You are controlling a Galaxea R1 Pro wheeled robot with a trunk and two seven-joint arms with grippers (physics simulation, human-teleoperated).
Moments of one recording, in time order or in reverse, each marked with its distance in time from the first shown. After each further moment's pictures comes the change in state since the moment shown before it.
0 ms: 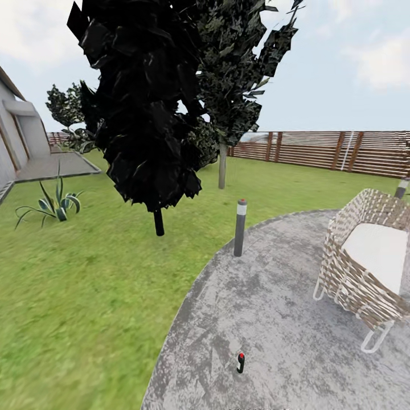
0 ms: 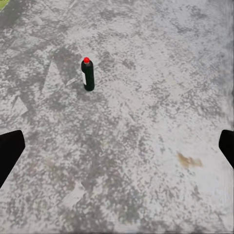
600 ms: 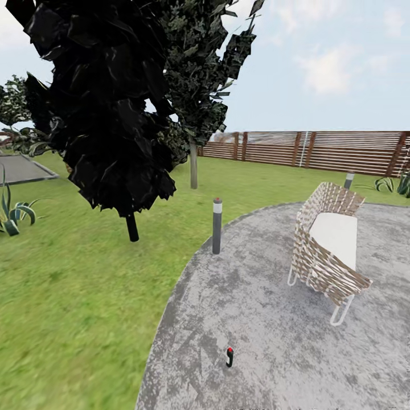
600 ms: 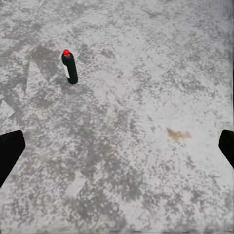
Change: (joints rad) left arm 0.000 0.000 0.001 0.000 0.005 0.000 0.000; right arm 0.000 0.000 -0.004 0.000 0.000 -0.001 0.000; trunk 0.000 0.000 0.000
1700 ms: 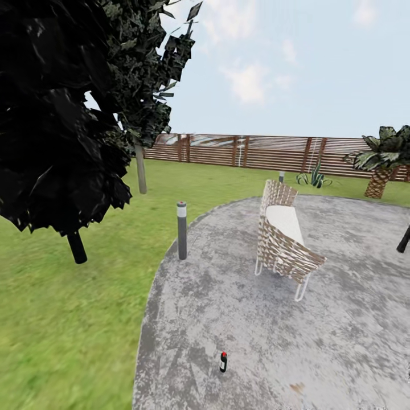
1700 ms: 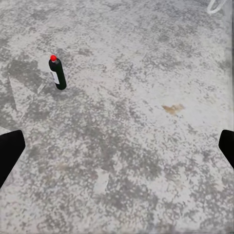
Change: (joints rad) left arm 0.000 0.000 0.000 0.000 0.000 -0.001 0.000; right arm 0.000 0.000 0.000 0.000 0.000 0.000 0.000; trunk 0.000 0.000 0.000
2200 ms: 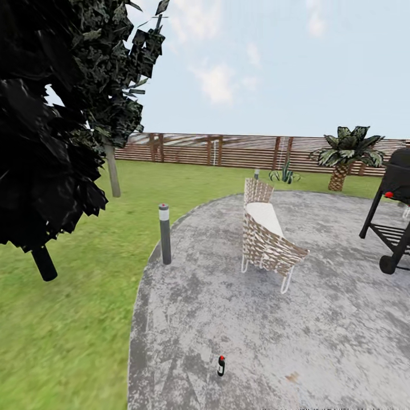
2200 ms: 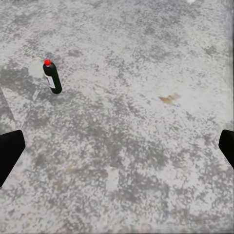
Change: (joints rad) left arm 0.000 0.000 0.000 0.000 0.000 -0.001 0.000; right arm 0.000 0.000 0.000 0.000 0.000 0.000 0.000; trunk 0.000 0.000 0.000
